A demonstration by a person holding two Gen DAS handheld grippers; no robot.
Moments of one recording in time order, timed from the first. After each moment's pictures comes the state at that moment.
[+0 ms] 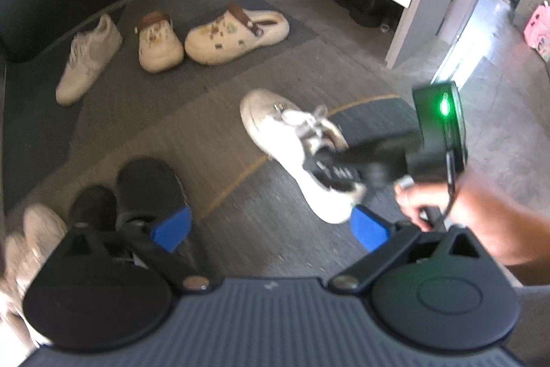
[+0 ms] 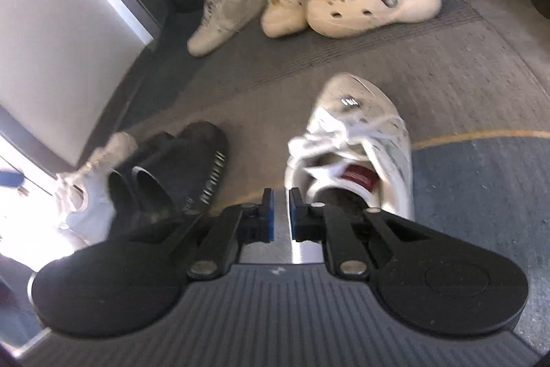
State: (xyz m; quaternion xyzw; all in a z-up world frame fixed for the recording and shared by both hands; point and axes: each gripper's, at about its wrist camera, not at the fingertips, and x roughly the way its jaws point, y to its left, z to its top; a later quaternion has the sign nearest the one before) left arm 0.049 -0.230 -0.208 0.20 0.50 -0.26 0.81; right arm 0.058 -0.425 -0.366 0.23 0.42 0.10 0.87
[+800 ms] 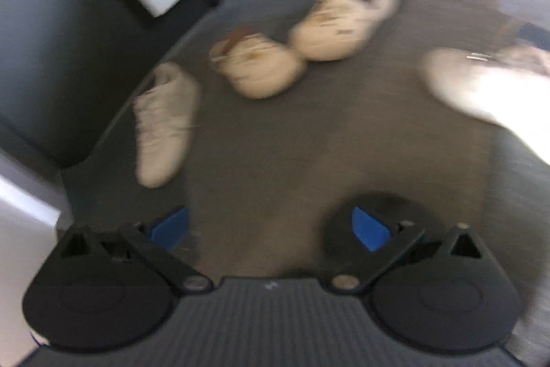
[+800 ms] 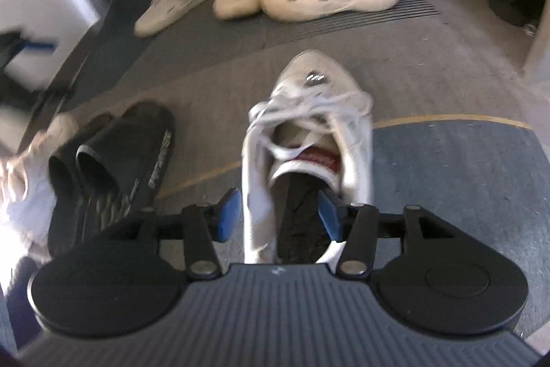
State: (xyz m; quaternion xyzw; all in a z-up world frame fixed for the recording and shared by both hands) left arm 0.265 -0.097 -0.322 0.37 0.36 -0.20 0.83; right arm 0.067 -0.376 -0.382 0.12 0.47 0.04 0.87
